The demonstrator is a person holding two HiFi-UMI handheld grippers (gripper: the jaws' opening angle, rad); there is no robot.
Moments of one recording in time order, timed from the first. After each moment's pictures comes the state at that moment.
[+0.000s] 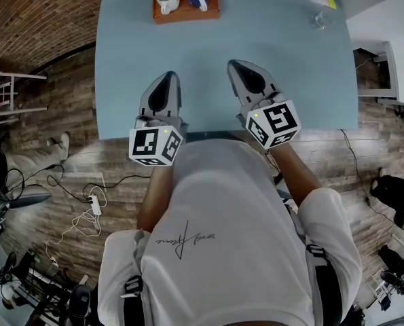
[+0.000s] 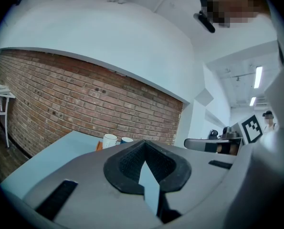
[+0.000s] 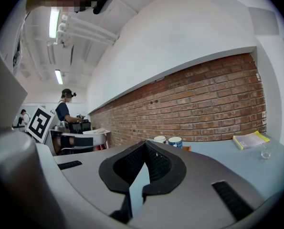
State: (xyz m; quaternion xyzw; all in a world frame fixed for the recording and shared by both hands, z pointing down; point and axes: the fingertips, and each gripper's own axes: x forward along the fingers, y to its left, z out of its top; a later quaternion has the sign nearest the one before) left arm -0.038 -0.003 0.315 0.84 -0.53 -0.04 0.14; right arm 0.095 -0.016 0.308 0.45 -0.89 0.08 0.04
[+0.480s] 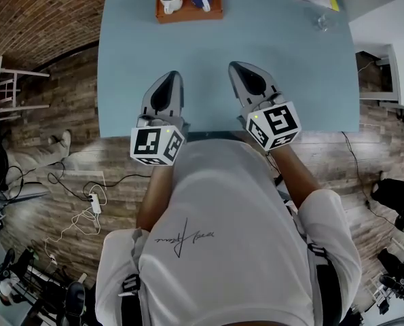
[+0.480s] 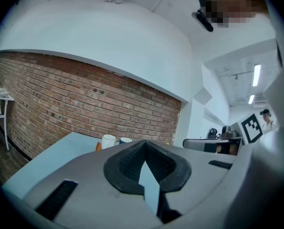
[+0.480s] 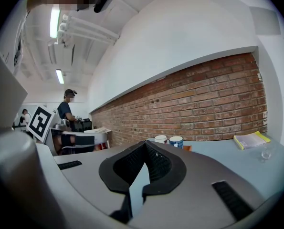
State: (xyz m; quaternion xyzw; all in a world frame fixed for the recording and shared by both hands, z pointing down) left arm -0.040 -0.001 0.313 0.84 -0.52 -0.03 0.13; right arm 0.086 -0.013 0.310 0.44 -0.89 0.08 0.05
